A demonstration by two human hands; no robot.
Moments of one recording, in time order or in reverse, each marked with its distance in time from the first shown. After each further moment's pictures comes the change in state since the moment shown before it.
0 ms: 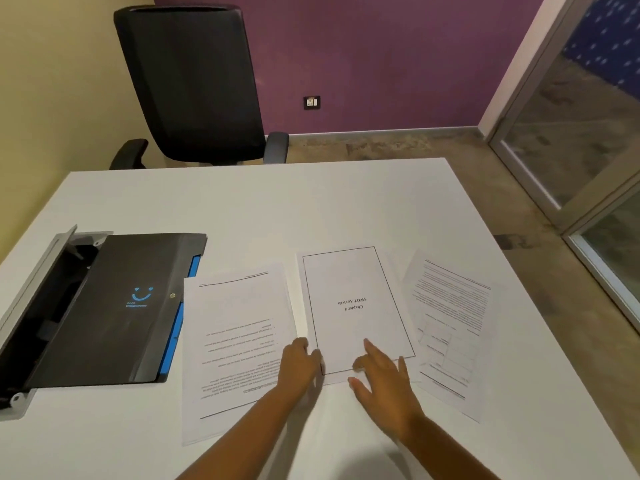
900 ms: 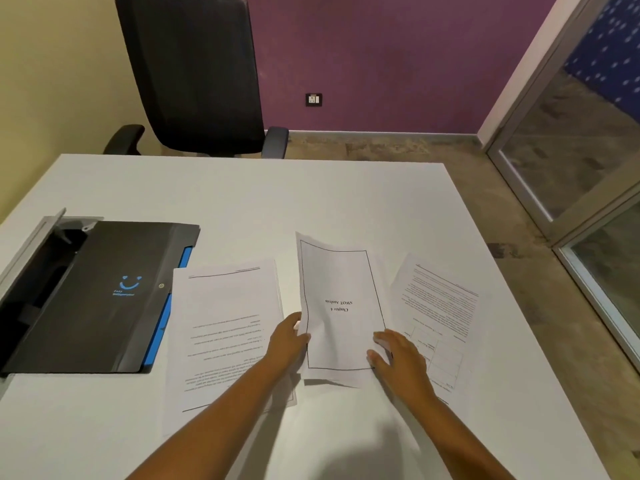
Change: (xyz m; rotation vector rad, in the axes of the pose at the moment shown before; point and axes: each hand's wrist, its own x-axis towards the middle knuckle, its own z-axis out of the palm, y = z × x) left_hand 0.019 0.019 -0.017 -0.198 -0.104 -0.006; right_hand 0.024 0.044 -0.024 0.288 0.176 0.118
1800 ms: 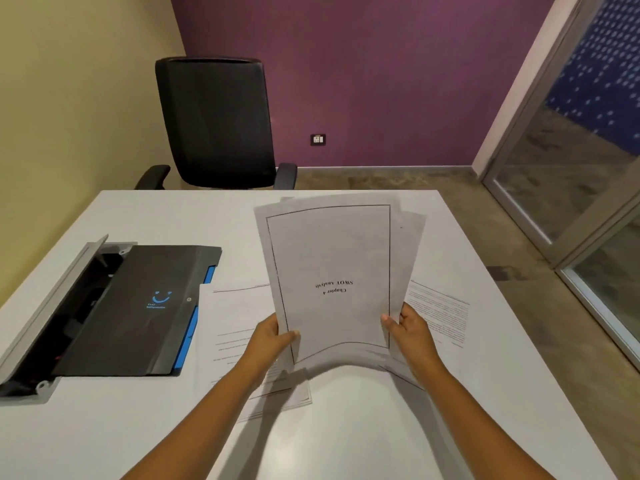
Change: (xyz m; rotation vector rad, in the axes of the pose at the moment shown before) left_hand -0.079 0.017 -0.067 -0.300 0.034 0.151; right_hand -0.023 -0.081 -0.060 0.737 0.077 -0.040
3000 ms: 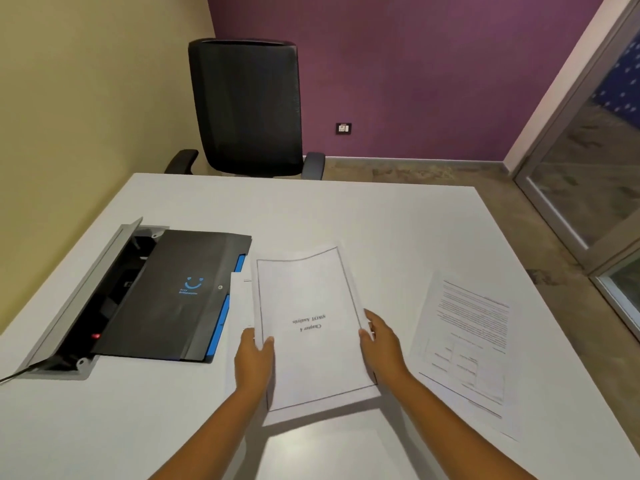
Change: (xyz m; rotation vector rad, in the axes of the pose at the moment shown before) left_hand 0.002 -0.058 -0.050 0.104 0.473 -0.190; right_hand 0.000 0.017 0.104 -0.257 -0.092 0.113
